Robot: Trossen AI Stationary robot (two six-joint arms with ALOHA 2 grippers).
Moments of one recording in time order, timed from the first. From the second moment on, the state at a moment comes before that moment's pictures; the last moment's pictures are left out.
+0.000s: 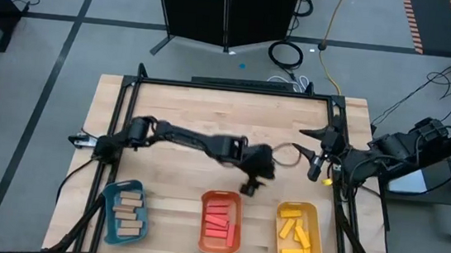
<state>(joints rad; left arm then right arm) -0.05 2.28 1.94 -0.44 0.11 0.31 0.52 0.89 1.12 -0.78 0.91 0.35</state>
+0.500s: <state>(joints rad) -0.01 1.64 1.26 -0.51 -0.16 0.03 0.52 0.83 1.12 -0.95 0.73 0.44</state>
